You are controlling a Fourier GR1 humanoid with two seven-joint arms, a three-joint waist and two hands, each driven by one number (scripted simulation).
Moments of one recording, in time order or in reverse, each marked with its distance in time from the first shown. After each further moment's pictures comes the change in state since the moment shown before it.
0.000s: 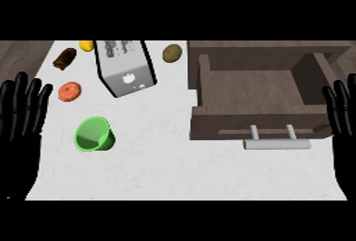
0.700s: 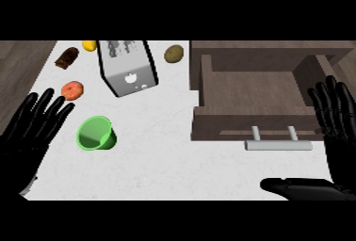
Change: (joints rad) left arm 0.051 0.124 0.090 0.151 0.528 -0.368 0.078; right arm 0.000 -0.040 0.033 0.028 0.051 0.058 -0.007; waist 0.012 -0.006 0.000
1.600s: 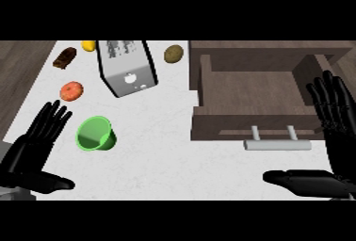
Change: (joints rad) left arm -0.059 0.013 0.137 0.546 -0.244 -0.132 -0.302; right arm -0.041 -0.005 -0.044 0.056 -0.007 0.050 -0.016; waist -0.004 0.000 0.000
